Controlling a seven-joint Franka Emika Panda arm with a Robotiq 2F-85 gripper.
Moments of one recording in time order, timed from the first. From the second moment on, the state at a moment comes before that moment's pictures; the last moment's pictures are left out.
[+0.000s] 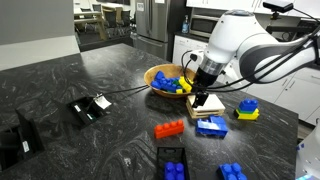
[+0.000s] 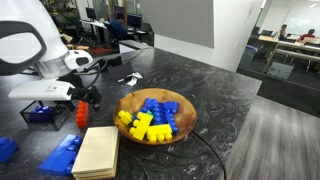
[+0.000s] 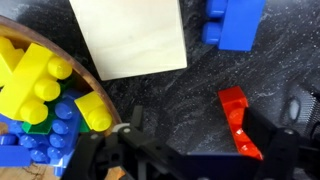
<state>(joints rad) 0.16 -0.22 0.11 -2.41 -0.11 2.39 -0.18</state>
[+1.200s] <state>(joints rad) 0.22 0.07 0.20 -2.19 -0.22 2.39 -0.33</state>
